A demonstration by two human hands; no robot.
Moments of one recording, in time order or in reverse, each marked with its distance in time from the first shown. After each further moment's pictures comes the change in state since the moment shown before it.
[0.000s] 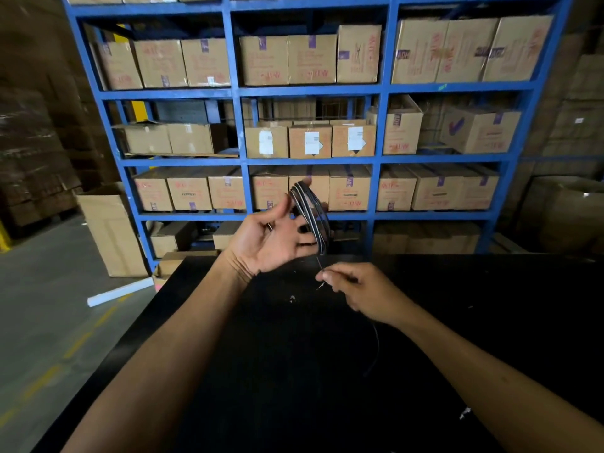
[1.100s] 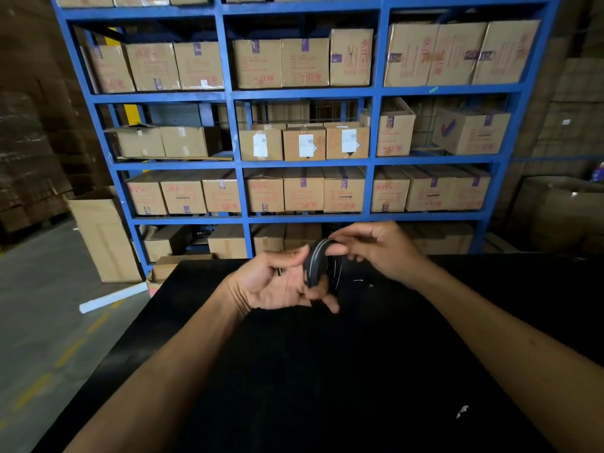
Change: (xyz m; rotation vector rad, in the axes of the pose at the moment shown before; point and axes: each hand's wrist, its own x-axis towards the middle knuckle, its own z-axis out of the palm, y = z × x) left_hand -0.018 -0.034 0.006 0.175 -0.190 -0.244; right_hand 0.014 -0.045 -0.057 -0.016 0.082 -0.145
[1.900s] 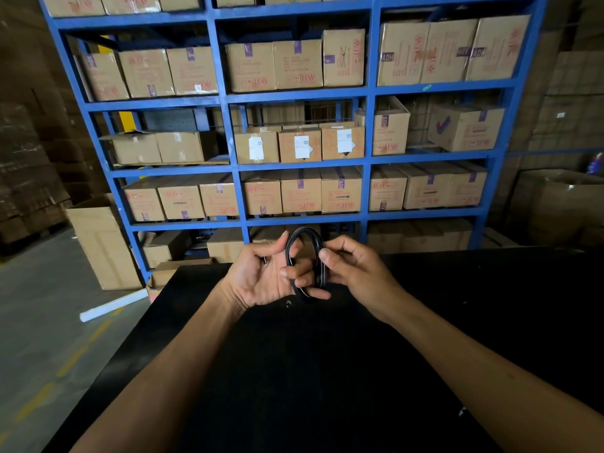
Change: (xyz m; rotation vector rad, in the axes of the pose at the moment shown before) left_hand 0.002 0.002 0.000 -0.201 0.165 0.189; right_hand -0.017 0.012 0.051 0.539 0.075 0.086
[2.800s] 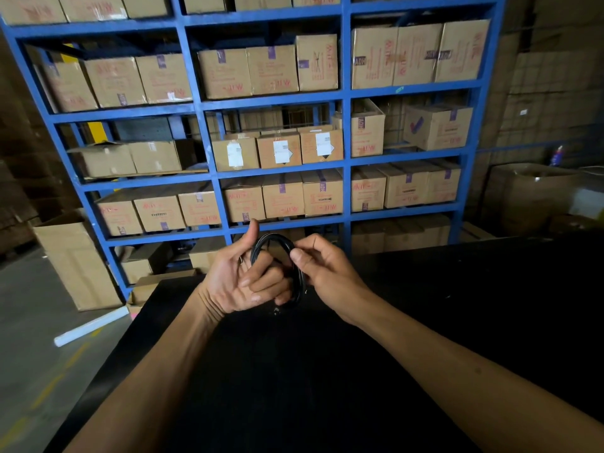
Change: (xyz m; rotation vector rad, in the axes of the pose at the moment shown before) left_hand 0.004 0.014 0.009 0.057 -0.238 -0.073; right_hand 0.006 -0.014 0.028 -0.115 0.091 0.003
